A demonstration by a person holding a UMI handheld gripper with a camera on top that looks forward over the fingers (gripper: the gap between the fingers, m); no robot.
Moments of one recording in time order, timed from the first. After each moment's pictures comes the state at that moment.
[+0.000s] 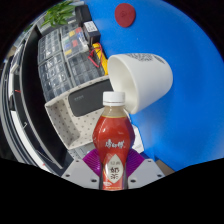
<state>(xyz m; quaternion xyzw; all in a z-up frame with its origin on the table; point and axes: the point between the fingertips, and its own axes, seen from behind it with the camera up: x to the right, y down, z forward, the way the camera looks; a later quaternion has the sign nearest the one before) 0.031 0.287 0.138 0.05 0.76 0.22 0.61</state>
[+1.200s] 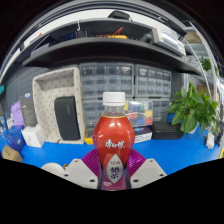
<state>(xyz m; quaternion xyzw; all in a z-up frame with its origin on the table) 0.041 -0.017 0.125 -0.52 0.62 -0.44 0.38</state>
